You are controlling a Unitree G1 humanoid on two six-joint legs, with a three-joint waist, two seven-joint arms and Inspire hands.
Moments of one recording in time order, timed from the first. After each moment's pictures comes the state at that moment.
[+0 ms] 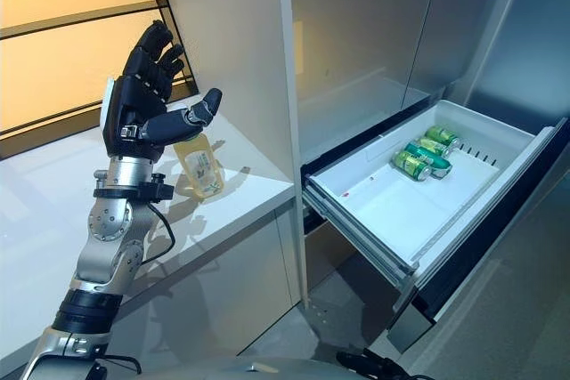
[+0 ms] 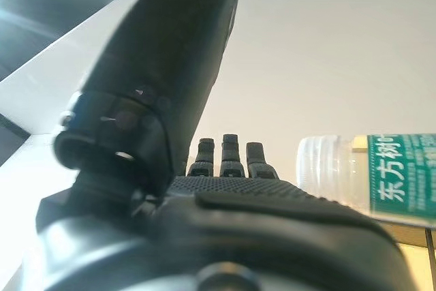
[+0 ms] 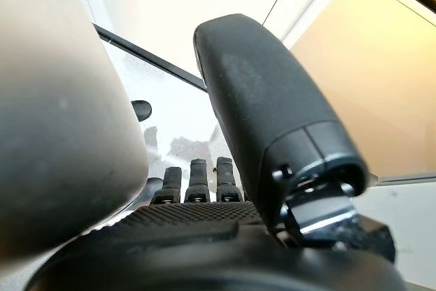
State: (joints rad) left arm -0.18 0.44 -0.02 -0.12 -0.39 -0.29 0.14; right arm 0.03 -0.21 0.13 1.27 0.60 0.07 0.18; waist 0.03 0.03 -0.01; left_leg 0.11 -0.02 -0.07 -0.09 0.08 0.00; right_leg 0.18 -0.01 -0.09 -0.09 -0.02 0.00
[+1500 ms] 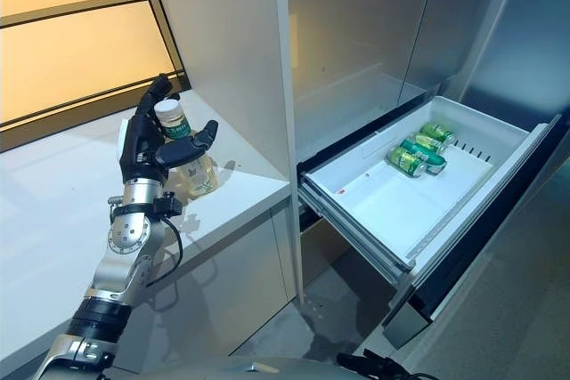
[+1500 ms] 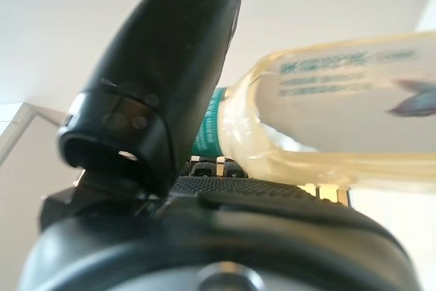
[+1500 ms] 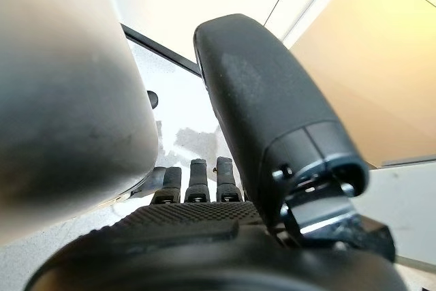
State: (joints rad) left arm -0.13 0.40 -0.07 0.06 -0.35 -0.30 0.25; right arm 0.03 -0.22 0.13 1.27 0.57 0.09 0.18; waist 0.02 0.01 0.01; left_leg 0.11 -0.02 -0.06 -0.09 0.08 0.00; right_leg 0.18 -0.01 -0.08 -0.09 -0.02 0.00
